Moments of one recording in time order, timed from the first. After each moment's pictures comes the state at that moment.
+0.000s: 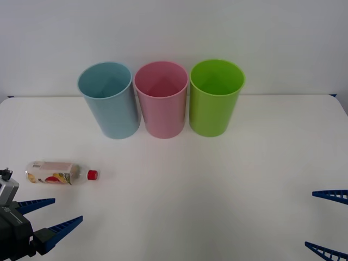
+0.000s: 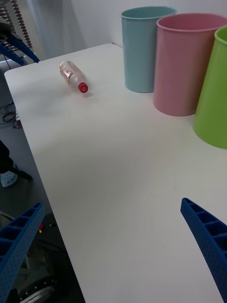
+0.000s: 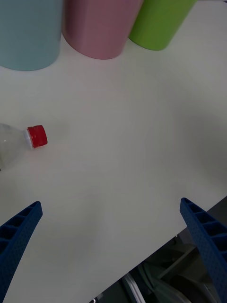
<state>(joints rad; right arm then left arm) 0.49 -0.58 -0.56 -1.98 1.21 -1.48 -0.13 0.55 0.46 0.44 -2.28 -1.73 -1.23 0.95</state>
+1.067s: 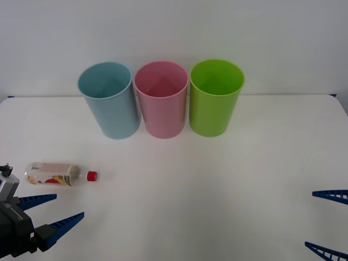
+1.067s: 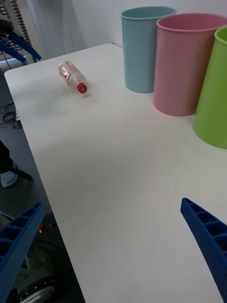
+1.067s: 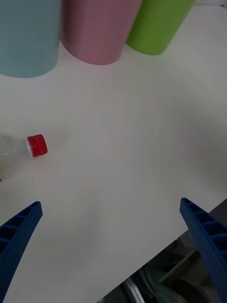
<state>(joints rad) 0.49 -0.58 -0.56 -1.98 1.21 -1.48 -0.13 0.54 0.46 0.44 -2.29 -1.72 -1.23 0.95</state>
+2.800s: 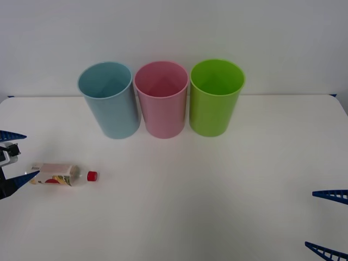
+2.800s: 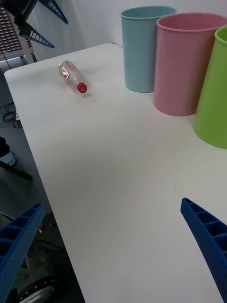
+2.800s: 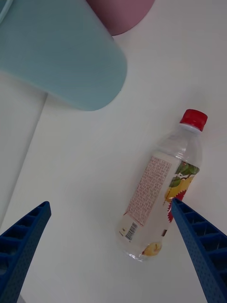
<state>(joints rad) 0.49 -0.58 -0.56 -1.98 1.21 -1.48 -0.13 0.40 1.26 0.14 -2.00 -1.71 -0.57 0.35</state>
